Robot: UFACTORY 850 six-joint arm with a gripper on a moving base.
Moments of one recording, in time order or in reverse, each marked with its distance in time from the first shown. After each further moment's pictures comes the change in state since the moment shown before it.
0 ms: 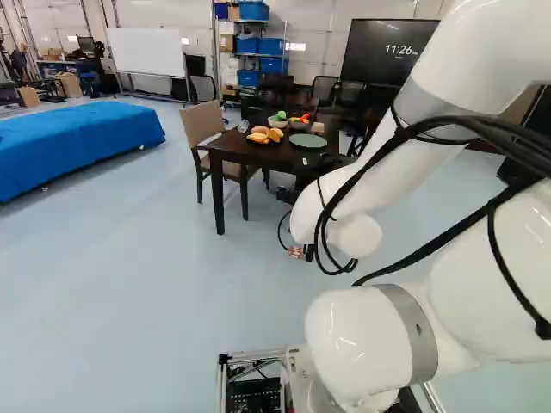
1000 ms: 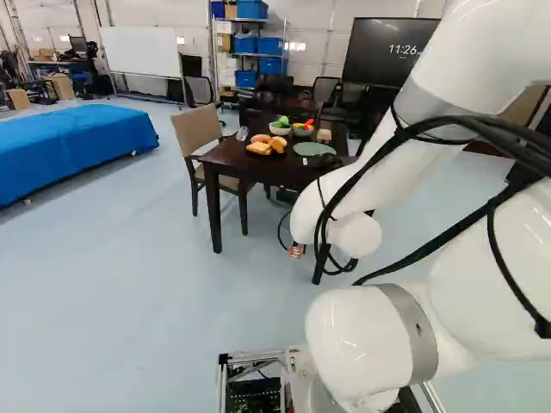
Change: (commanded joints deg) arm 0.0 0.0 0.0 0.0 0.0 0.0
